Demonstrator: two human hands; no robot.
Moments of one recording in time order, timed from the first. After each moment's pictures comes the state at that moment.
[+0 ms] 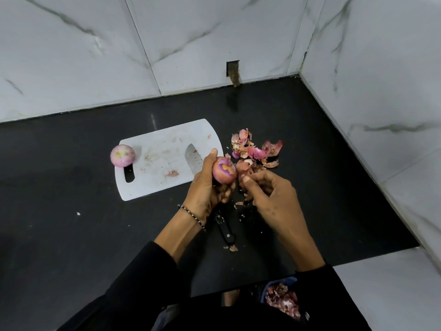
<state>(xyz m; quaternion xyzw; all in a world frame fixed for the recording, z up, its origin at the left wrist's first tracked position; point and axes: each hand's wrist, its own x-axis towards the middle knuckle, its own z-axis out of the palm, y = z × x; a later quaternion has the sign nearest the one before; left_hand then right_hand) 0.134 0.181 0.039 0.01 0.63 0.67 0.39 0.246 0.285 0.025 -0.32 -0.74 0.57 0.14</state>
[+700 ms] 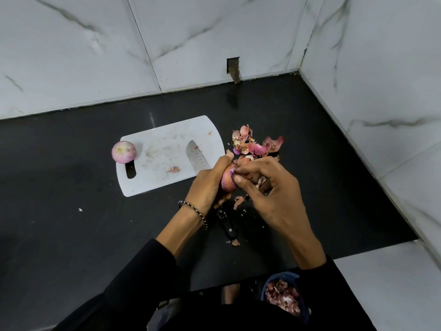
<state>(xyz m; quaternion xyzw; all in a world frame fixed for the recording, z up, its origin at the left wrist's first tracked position) 0.137 0.173 0.039 0.08 0.74 0.56 0.37 0.250 0.277 0.040 -0.15 -0.82 0.48 0.26</state>
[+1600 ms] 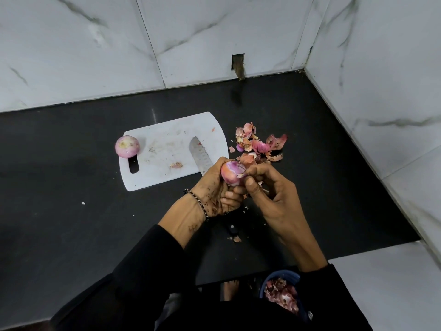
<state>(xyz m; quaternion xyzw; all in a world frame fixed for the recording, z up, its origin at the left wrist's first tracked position) 0.128 0.177 0.026 -0.03 0.46 0.60 0.66 0.258 0.269 0.025 -0.13 -0.70 0.67 0.22</state>
